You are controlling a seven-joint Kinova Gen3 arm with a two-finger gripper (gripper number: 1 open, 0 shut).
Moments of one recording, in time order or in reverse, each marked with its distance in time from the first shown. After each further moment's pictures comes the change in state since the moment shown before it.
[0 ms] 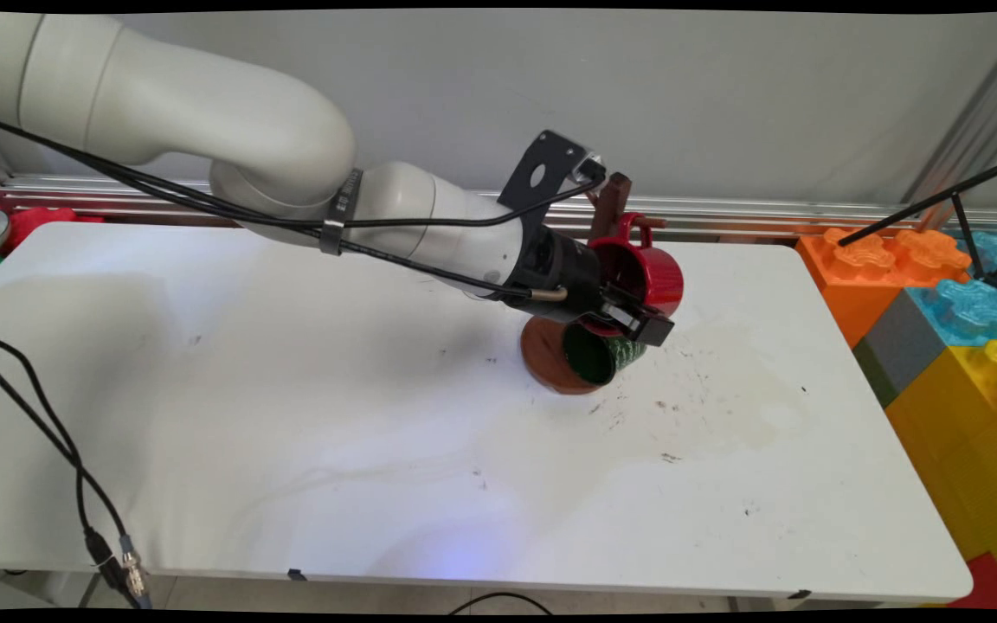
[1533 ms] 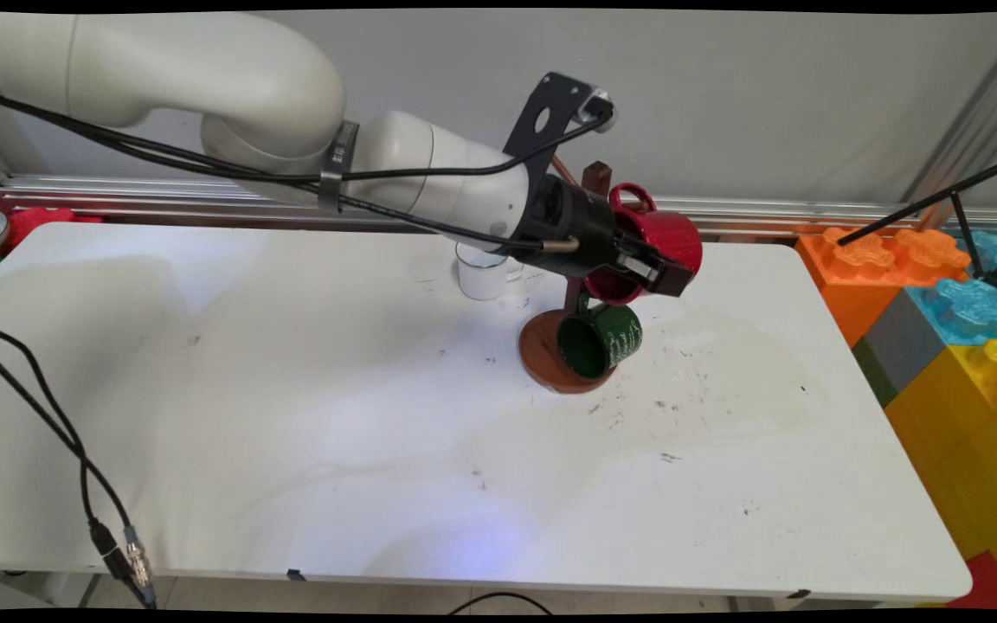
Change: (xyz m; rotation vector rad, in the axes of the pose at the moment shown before) arm 0.034 -0.004 -0.016 -0.009 0.078 0.018
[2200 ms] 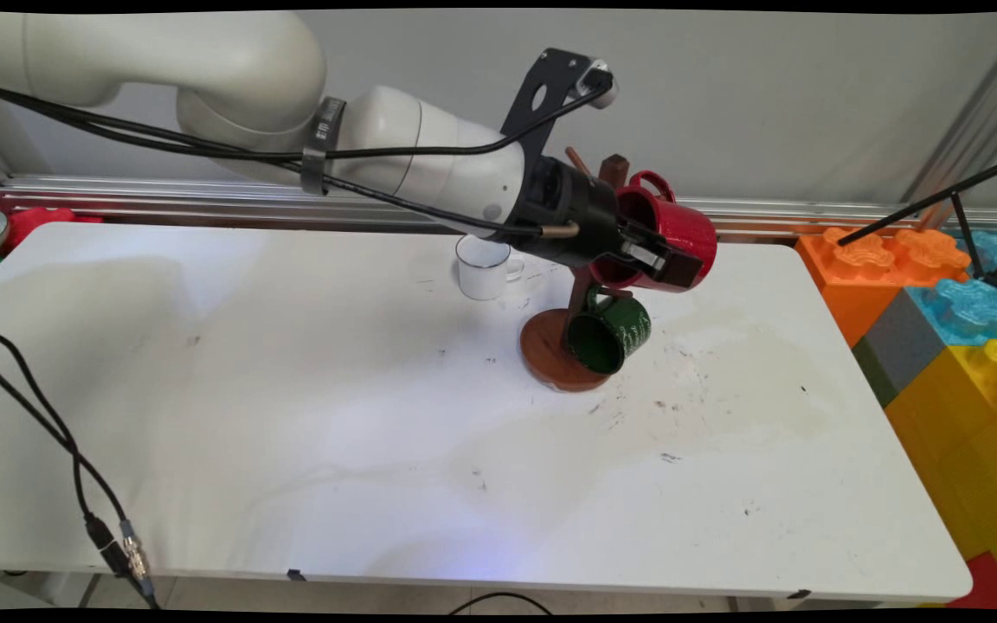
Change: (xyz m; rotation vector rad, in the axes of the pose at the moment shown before) arm 0.011 0.011 -0.015 -0.038 0.005 -0.008
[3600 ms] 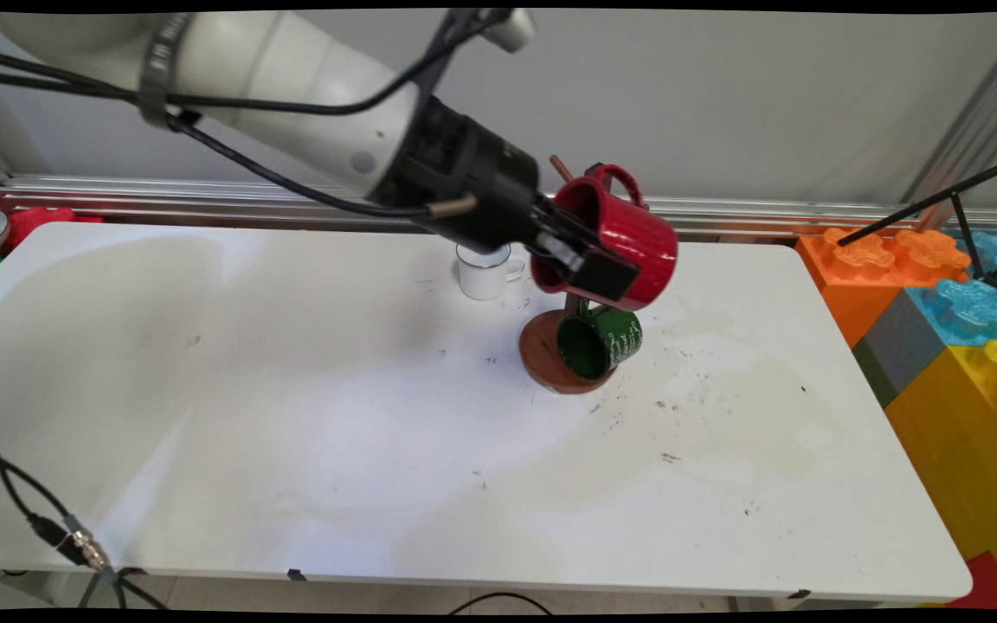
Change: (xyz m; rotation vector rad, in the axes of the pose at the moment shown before) arm 0.015 0.015 -0.096 -0.100 -0.121 0.083
